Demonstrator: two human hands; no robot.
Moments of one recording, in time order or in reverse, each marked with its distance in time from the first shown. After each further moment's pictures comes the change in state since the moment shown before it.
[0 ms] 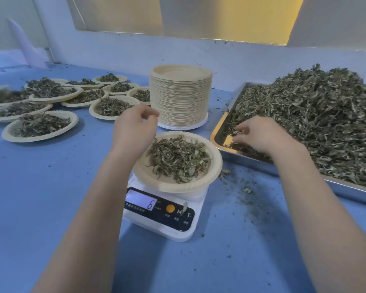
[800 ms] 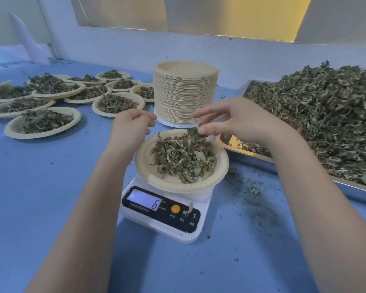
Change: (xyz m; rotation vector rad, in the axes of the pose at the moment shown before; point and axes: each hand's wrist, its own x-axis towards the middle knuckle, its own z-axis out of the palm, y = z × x) left_hand 0.009 -0.016 -0.007 -0.275 -0.056 -0.182; right_hand -0.026 -0.056 -0.023 0.475 -0.132 -0.443
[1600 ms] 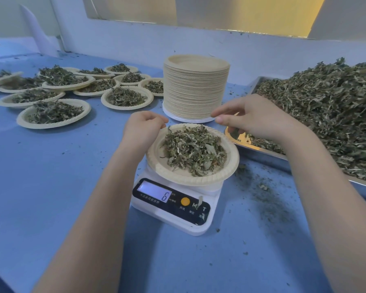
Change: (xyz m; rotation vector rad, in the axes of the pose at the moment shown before) left_hand -0.003 -0.010 0.003 0.043 -0.021 -0.101; right_hand 0.005 0.016 0.004 -0.050 0.074 0.035
